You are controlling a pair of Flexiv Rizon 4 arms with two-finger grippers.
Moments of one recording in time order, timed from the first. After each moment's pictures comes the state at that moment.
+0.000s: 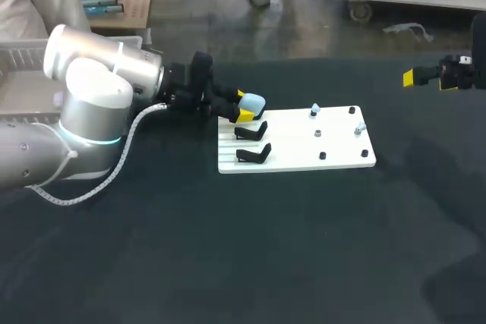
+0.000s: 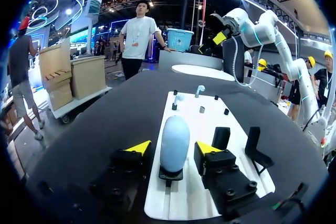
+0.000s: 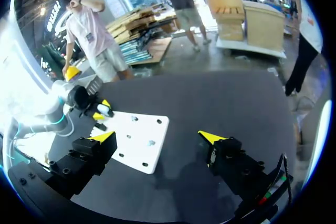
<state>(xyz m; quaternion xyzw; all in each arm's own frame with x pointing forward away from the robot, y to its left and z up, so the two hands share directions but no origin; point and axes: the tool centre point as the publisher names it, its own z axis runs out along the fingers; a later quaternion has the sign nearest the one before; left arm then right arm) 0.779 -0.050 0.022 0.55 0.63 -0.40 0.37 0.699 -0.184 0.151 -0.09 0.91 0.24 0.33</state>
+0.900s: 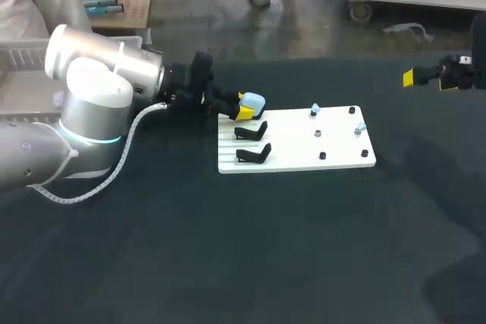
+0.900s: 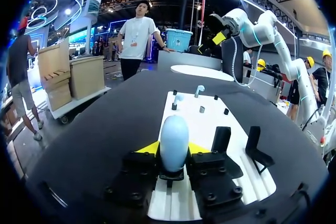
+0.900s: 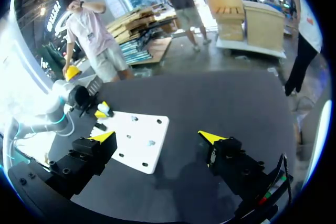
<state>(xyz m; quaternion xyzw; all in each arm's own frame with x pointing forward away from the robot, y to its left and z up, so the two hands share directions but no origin) 0.780 -0.051 0.021 0.56 0.63 -0.40 0.36 0.699 -0.184 0.151 -0.09 0.91 0.24 0.33</state>
